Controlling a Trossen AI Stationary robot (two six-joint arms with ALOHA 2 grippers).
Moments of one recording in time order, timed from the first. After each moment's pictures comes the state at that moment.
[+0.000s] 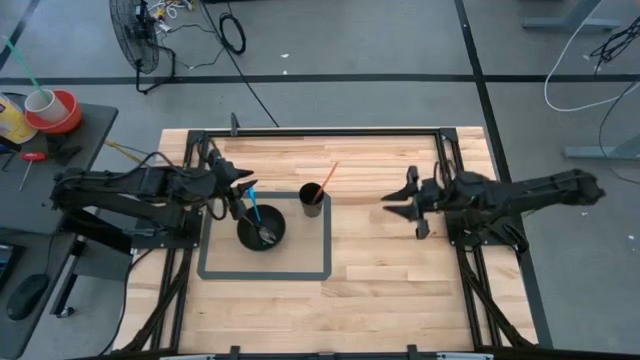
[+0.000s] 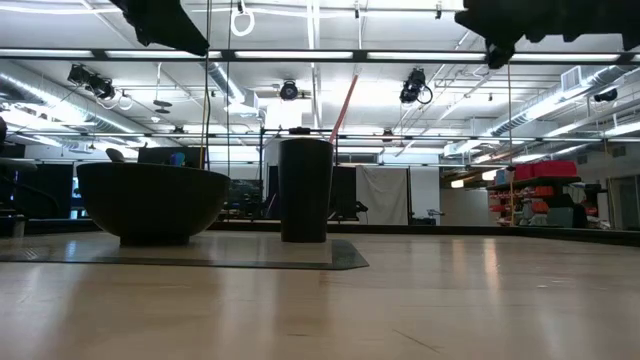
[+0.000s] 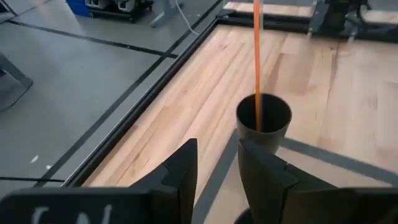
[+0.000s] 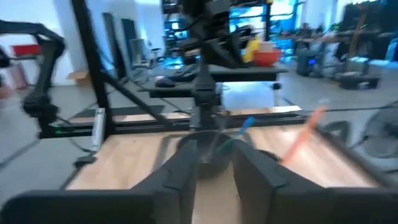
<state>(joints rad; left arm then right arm) -0.09 0.82 0.88 -0.60 -0.58 -0.19 0.08 0.64 0.41 0.23 0.03 0.06</state>
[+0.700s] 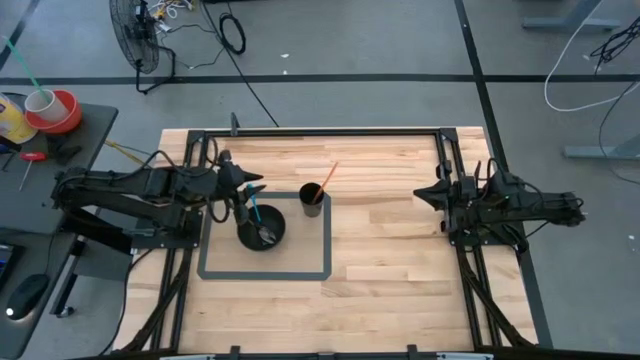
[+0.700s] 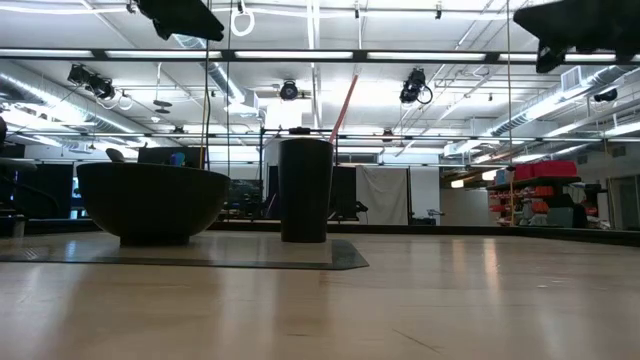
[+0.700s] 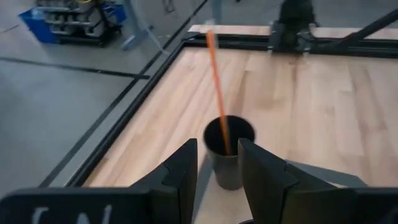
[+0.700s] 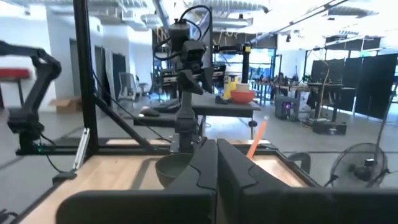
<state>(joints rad) -0.09 0.86 0.88 -0.46 -0.47 -0.09 0.02 0.08 0.26 -0.02 0.05 -0.05</state>
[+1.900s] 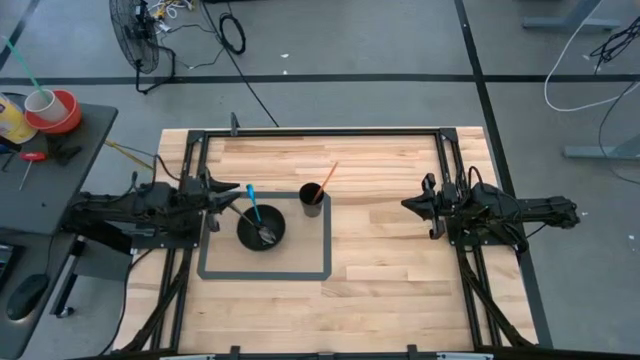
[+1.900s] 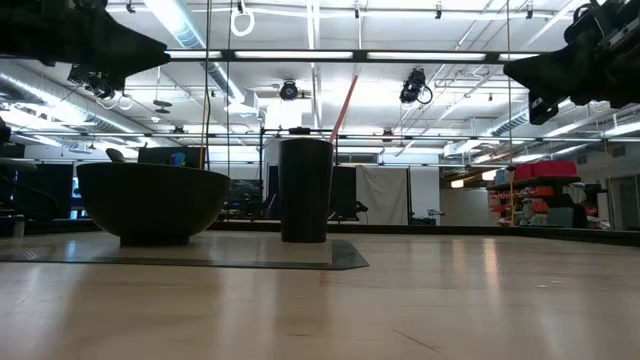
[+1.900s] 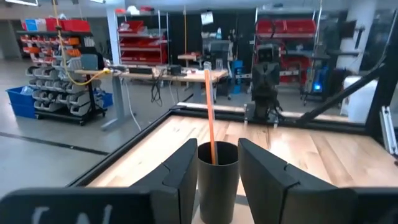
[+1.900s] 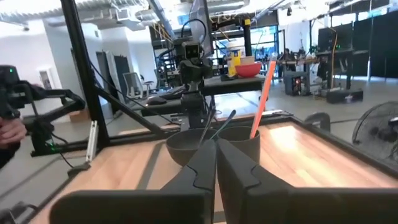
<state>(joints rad) -0.09 0.10 0.23 -0.07 -0.39 0.00 0.02 0.02 0.02 0.13 0.05 0.13</state>
